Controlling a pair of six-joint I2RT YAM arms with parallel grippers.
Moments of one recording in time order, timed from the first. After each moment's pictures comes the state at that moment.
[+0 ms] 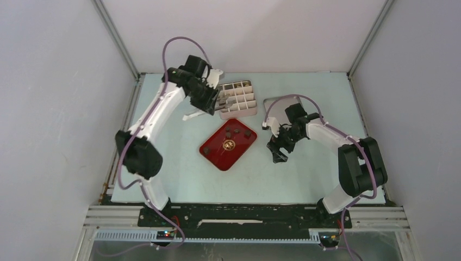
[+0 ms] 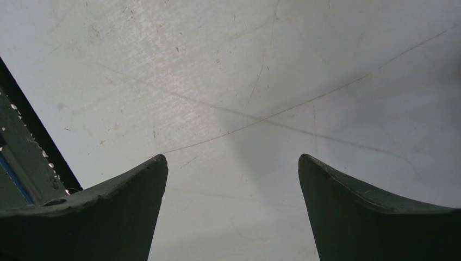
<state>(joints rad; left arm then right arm) -0.39 1.88 1.94 -1.14 0.20 0.13 0.33 1.59 1.00 -0.70 -0.55 -0.69</state>
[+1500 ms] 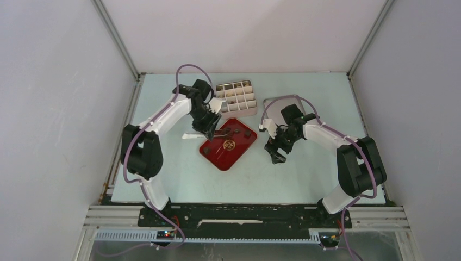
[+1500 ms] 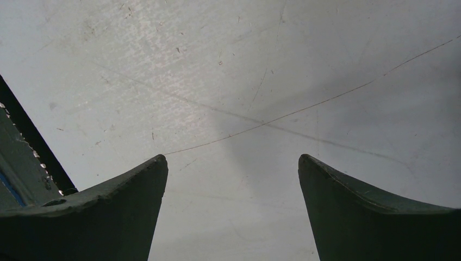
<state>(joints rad) -0.40 1.81 1.54 -1.13 0.30 0.20 0.38 1.61 1.01 -0.70 -0.50 -0.69</state>
